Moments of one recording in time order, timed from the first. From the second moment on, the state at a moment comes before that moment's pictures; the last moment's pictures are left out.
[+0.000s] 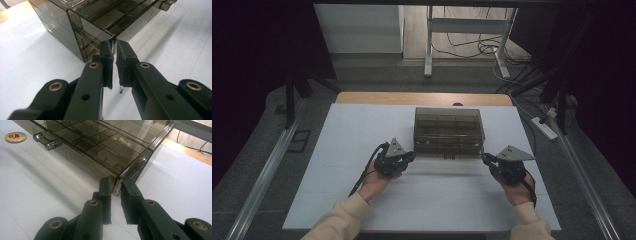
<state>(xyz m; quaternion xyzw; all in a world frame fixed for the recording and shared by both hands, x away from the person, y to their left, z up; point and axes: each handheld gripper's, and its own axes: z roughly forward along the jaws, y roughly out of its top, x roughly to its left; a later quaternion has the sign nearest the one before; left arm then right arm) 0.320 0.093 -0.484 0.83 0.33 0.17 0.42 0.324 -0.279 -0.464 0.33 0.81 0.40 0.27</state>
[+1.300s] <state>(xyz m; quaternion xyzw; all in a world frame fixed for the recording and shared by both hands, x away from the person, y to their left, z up) 0.310 0.091 -0.485 0.84 0.32 0.17 0.41 0.314 -0.282 -0.467 0.32 0.82 0.39 0.27</state>
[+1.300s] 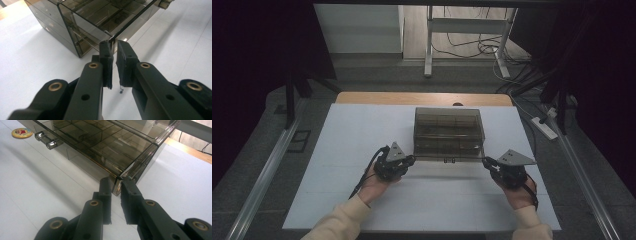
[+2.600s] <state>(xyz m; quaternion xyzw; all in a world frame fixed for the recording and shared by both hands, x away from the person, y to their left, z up) 0.312 0.117 -0.475 0.83 0.35 0.13 0.42 0.291 -0.290 -0.483 0.31 0.81 0.43 0.25</state>
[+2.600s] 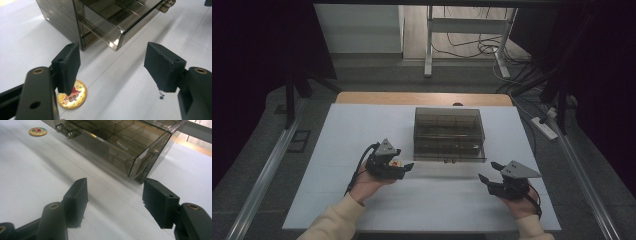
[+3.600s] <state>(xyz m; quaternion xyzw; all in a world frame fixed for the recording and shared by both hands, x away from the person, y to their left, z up) 0.329 0.148 -0.473 0.84 0.37 0.12 0.38 0.292 -0.288 -0.500 0.30 0.82 0.42 0.24</state>
